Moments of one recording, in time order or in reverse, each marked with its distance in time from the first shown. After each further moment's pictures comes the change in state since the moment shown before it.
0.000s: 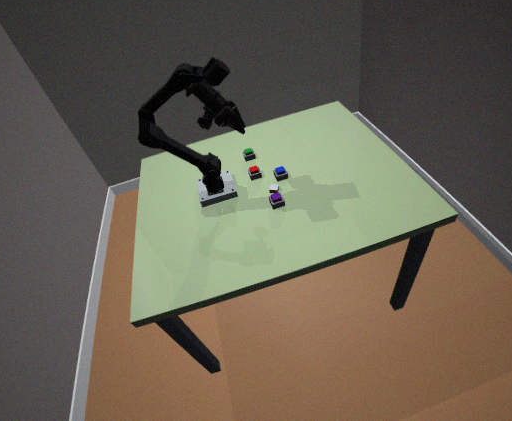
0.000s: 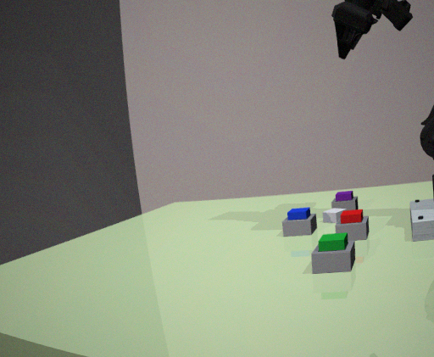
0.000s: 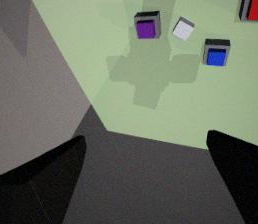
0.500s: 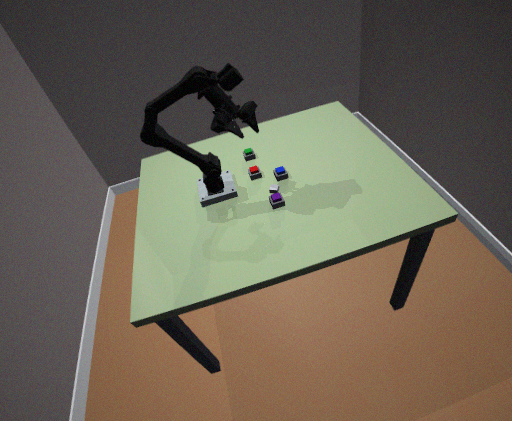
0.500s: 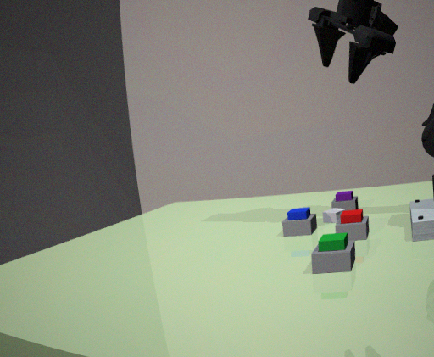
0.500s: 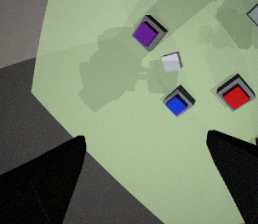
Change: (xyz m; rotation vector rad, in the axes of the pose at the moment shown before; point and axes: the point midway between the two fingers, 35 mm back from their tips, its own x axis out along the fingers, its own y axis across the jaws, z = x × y) arm 0.031 -0.035 0.000 -0.780 -0.036 -0.158
